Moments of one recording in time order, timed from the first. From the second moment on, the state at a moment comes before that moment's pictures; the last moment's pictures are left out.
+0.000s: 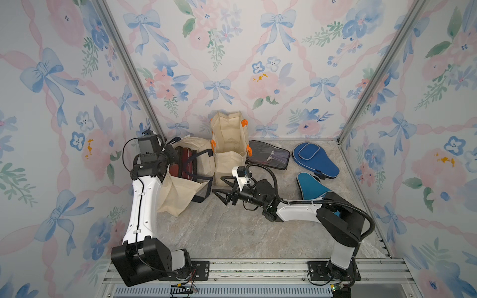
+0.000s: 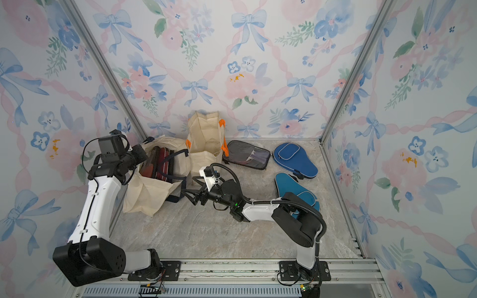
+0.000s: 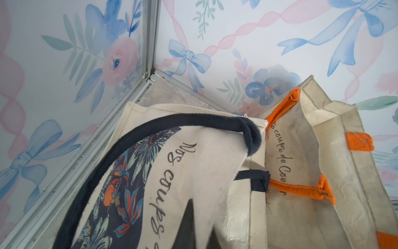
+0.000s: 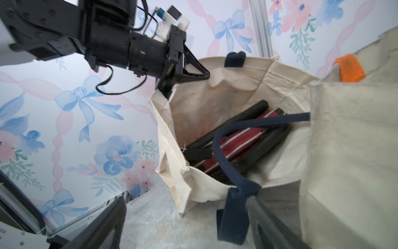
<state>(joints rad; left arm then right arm) 0.22 1.28 1.30 -0.58 0.06 -0.36 0.97 1.97 1.16 0.91 -0.26 0.38</state>
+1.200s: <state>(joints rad) 0.22 0.93 1.18 -0.50 0.10 -0.36 0.92 1.80 1.31 0.30 -0.23 0.36</state>
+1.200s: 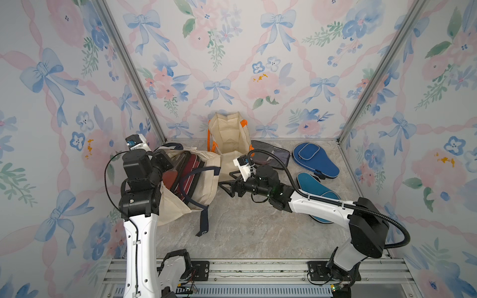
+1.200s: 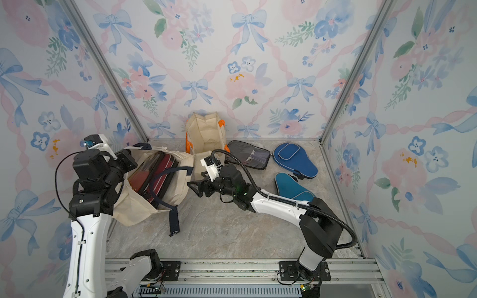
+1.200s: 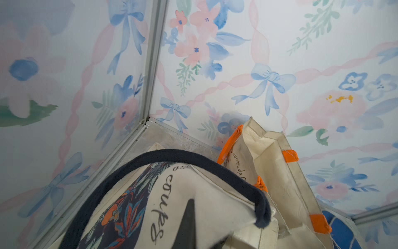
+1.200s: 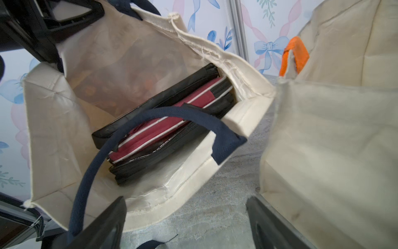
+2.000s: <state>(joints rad) 0.17 0.80 0.77 -0.17 0.22 -0.36 1.05 1.96 1.49 0.07 -0.37 0.22</state>
